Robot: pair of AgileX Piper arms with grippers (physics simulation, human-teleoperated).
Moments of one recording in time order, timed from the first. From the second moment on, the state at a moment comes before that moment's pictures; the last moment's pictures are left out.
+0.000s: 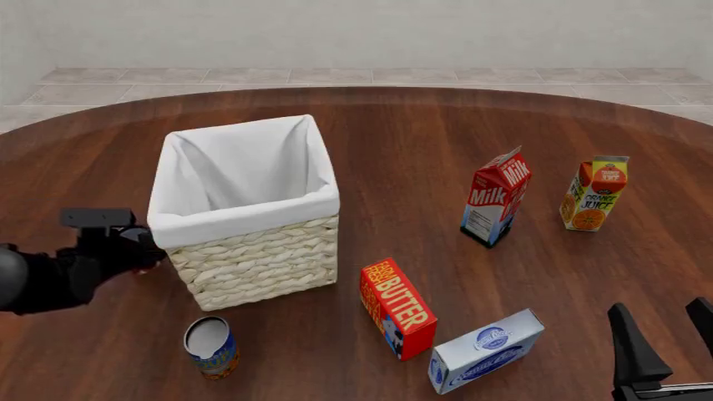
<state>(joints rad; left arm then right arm) 0.19 1.76 -0.67 -0.39 0.12 0.04 0.00 0.00 -0.02 -0.09</state>
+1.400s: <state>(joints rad) 0.21 1.44 -0.78 -0.17 0.15 0.04 0.00 0.00 -0.02 -0.09</state>
